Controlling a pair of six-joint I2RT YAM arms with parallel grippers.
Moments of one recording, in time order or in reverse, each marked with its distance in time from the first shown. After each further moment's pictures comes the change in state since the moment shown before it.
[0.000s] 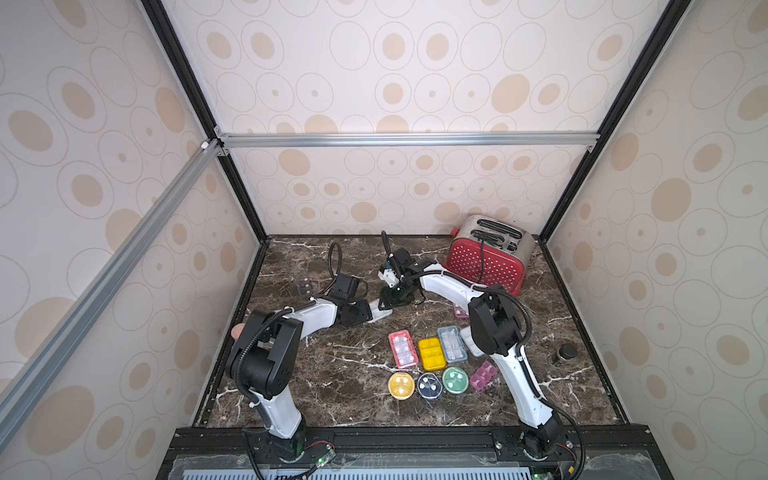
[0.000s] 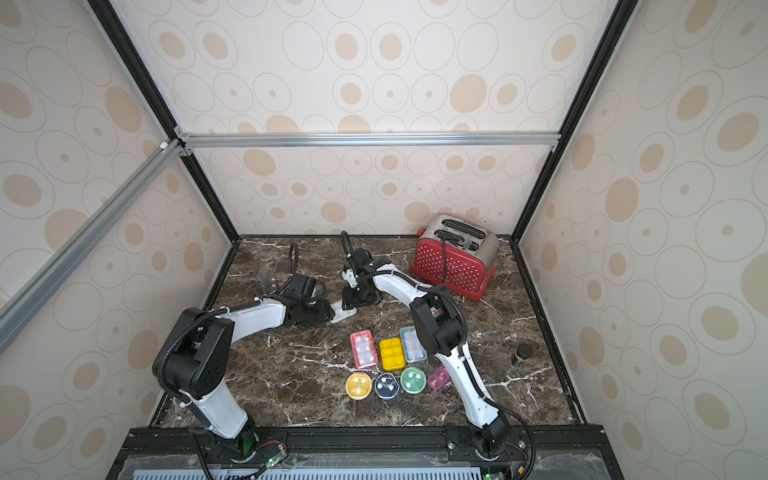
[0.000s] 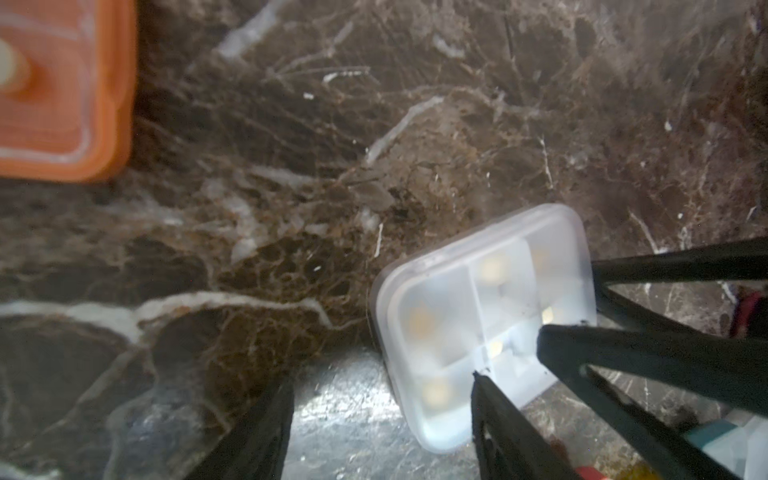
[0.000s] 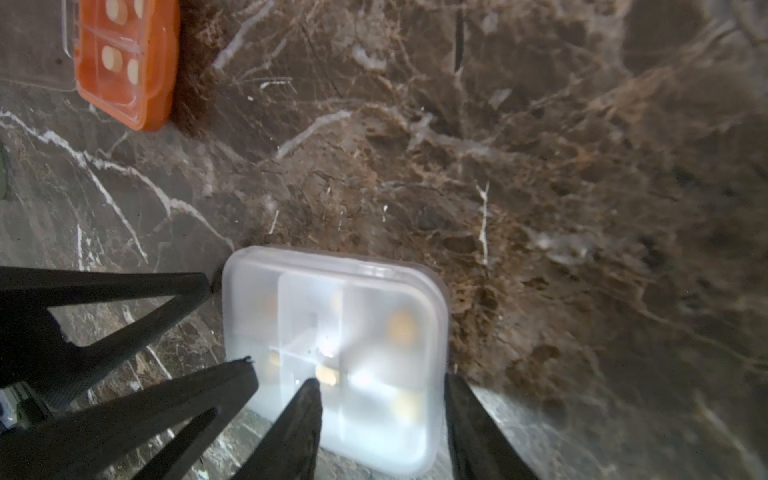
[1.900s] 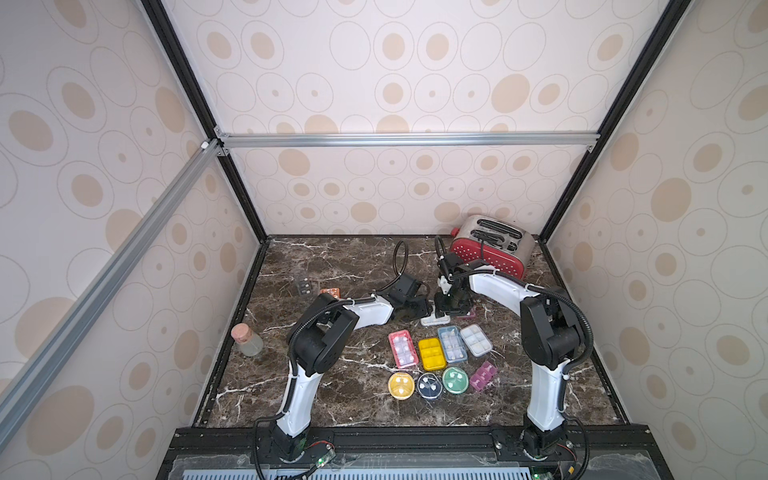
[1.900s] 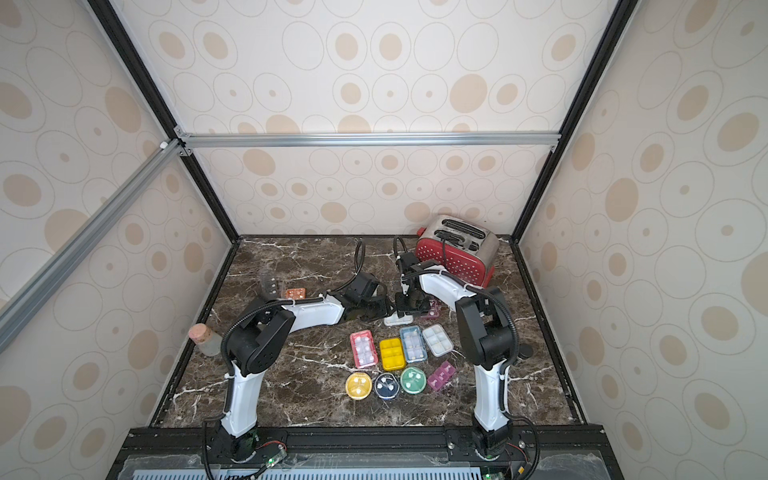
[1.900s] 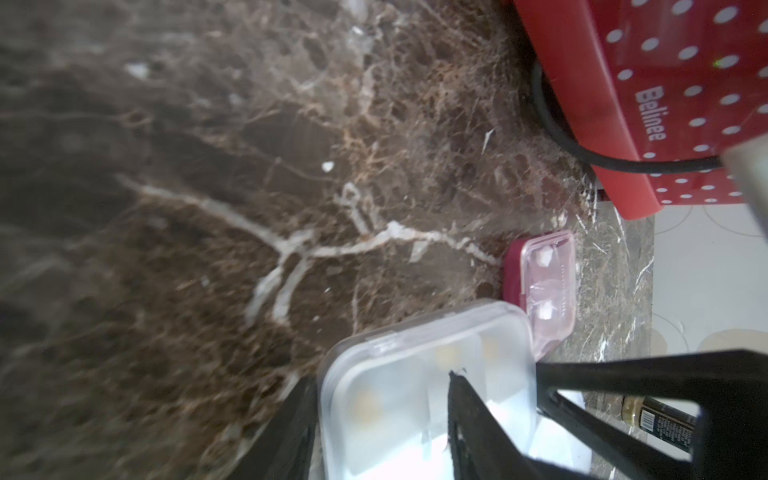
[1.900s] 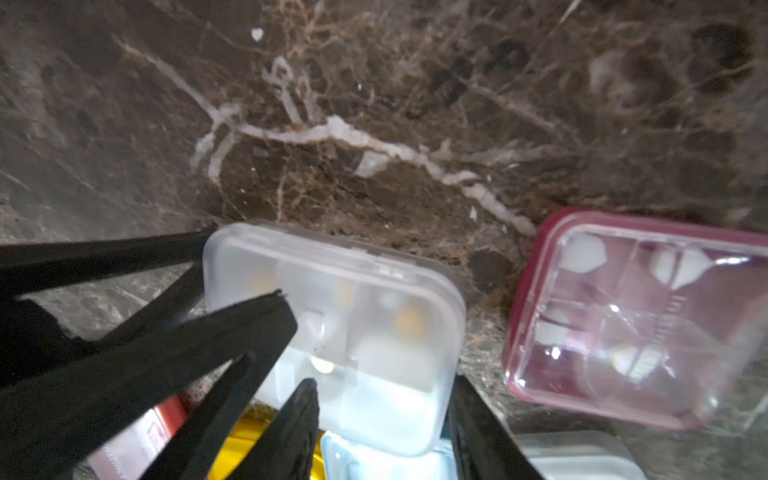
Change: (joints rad) left arm -0.363 0.357 0.373 0.204 0.098 -0.220; right arm -0.217 -0.411 -0.539 -0.085 0.237 0.054
